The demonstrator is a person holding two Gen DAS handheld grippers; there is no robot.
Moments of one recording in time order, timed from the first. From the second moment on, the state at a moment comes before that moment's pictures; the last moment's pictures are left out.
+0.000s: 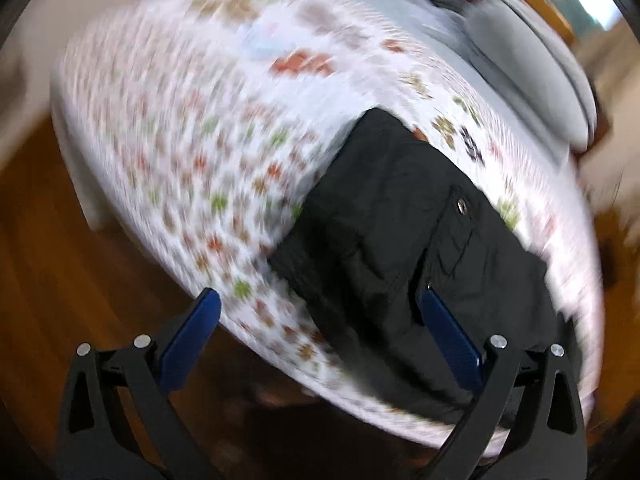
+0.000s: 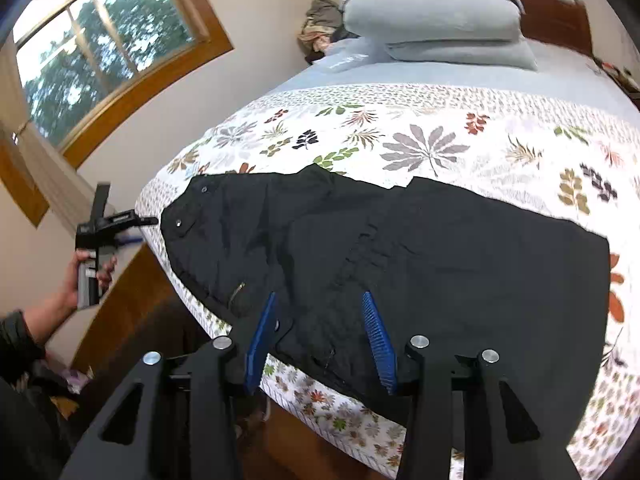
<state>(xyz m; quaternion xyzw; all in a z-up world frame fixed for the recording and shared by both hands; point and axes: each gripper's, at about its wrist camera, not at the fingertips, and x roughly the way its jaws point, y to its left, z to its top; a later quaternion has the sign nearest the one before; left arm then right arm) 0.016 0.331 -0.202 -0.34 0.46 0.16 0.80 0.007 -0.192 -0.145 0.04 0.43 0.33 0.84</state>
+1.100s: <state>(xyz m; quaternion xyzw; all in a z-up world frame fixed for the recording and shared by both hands) 0.017 0.336 -0.259 -0.50 0.44 0.07 0.74 0.004 -0.160 -0.154 -0.01 0.46 0.33 0.83</state>
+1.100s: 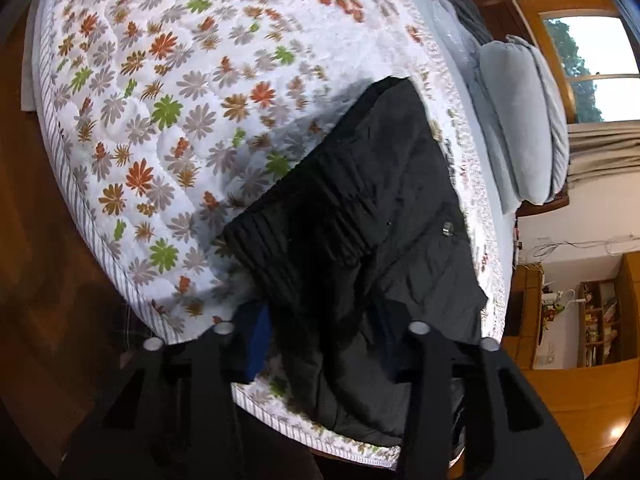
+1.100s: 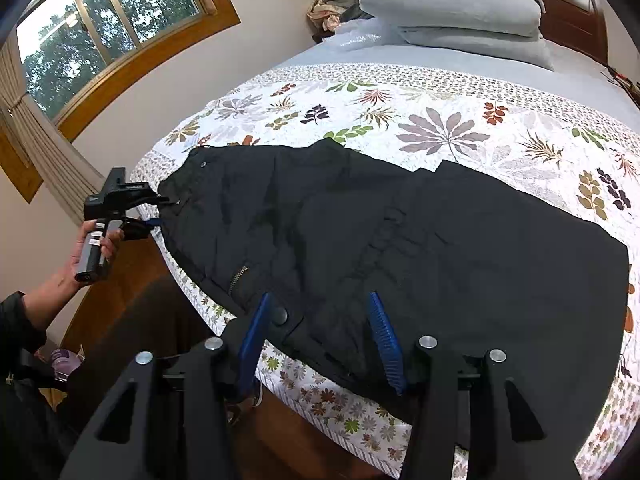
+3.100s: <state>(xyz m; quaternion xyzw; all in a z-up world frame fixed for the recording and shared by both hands) 0.074 0.024 -0.175 -0.03 0.42 -0.24 0.87 0.132 -0.123 -0.143 0.20 0.53 0.42 0.71</state>
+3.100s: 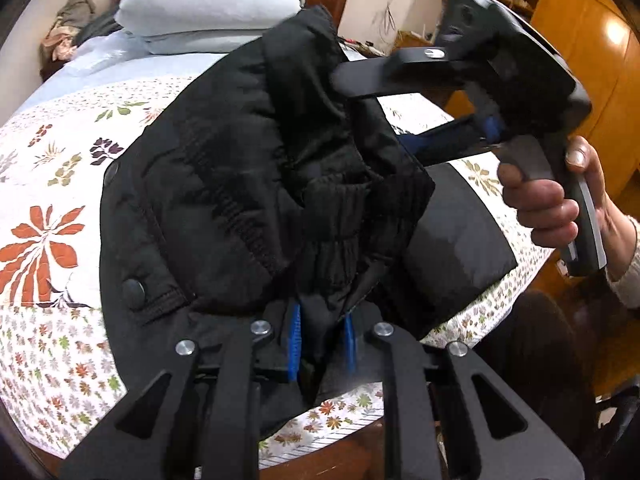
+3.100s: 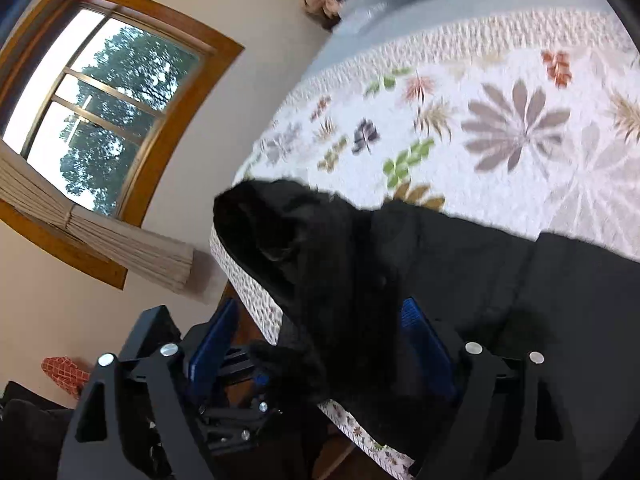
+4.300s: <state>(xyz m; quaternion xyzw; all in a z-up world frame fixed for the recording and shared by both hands) 0.053 -0.012 -0.093 0.05 0.38 -0.23 0.90 0.124 -0.265 -0.127 0.31 0.47 0.36 0.74</state>
